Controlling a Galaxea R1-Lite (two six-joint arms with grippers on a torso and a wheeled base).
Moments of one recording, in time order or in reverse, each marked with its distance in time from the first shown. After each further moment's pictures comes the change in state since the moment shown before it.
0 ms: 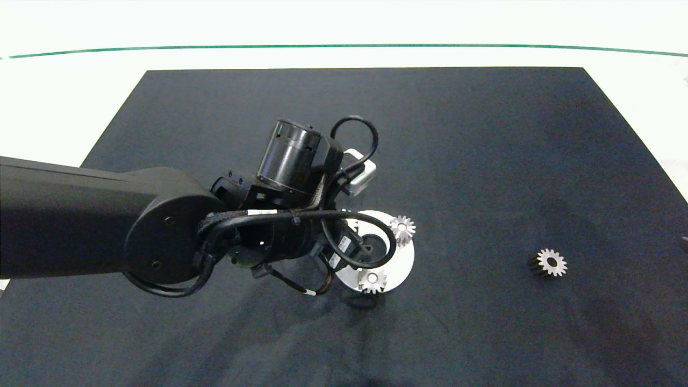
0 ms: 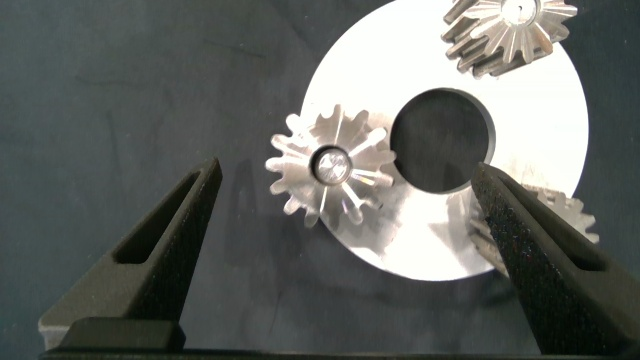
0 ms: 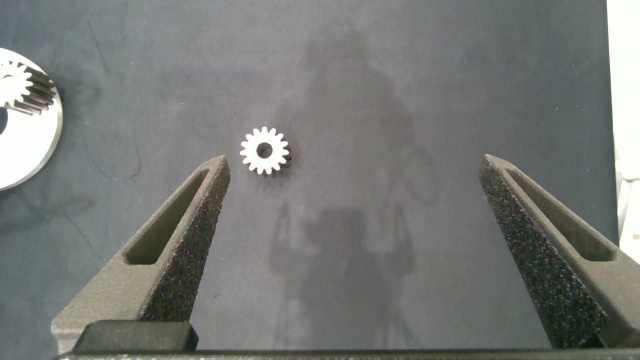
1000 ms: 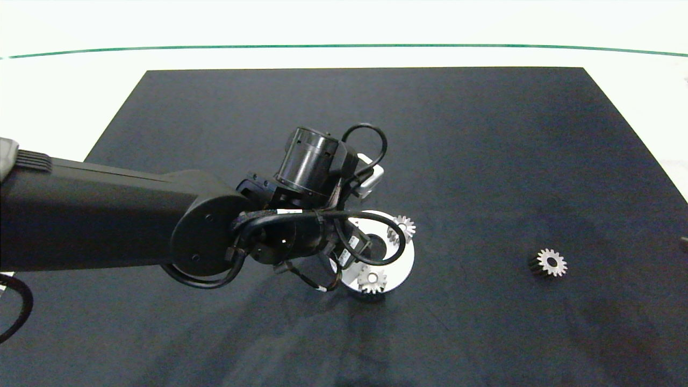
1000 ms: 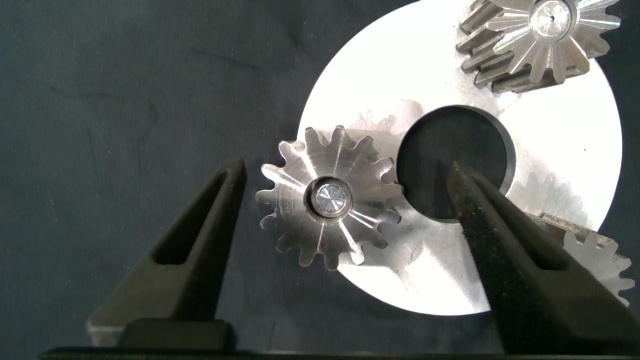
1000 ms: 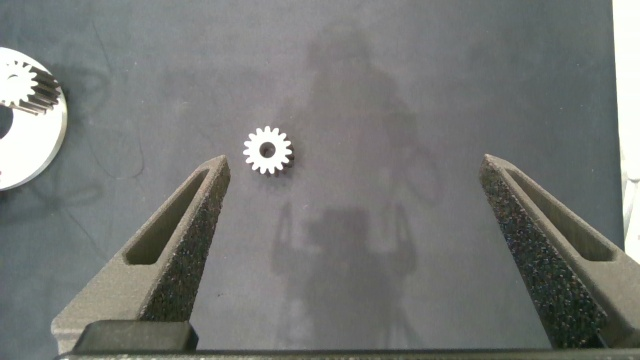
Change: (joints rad) left arm 0.000 0.063 -0.050 0.005 0.023 -0.003; right arm 0.000 -0.001 0.000 0.000 0.007 0.002
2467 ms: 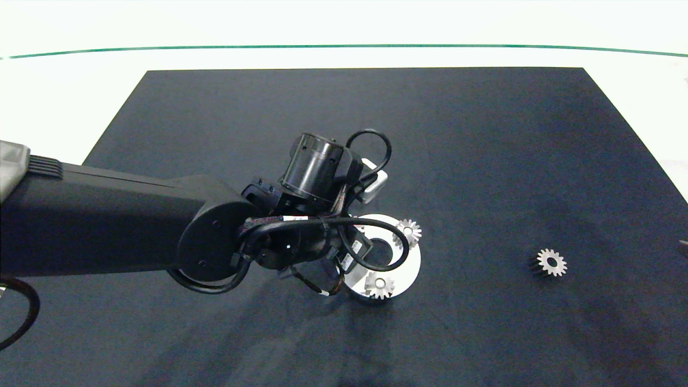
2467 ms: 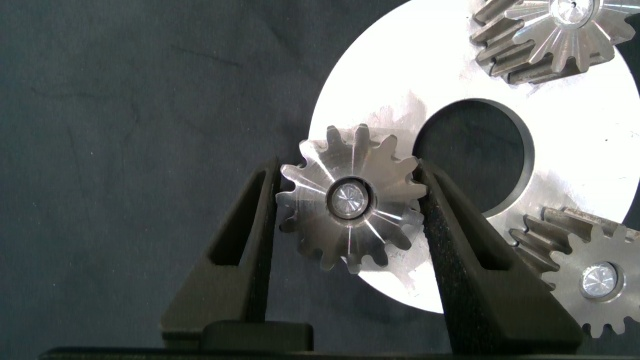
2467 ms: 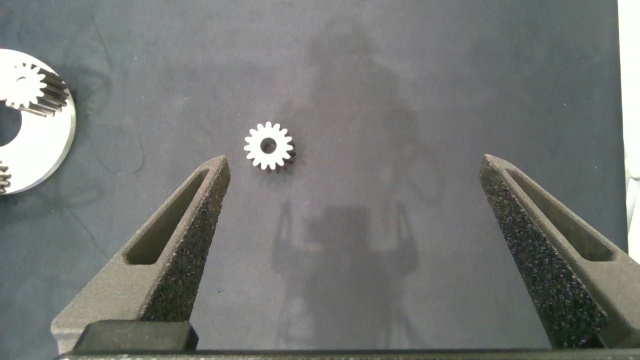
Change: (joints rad) left arm -0.011 0.014 0.006 -0.005 0.000 0.000; right arm 0.000 -0.002 0.009 0.000 0.002 0.000
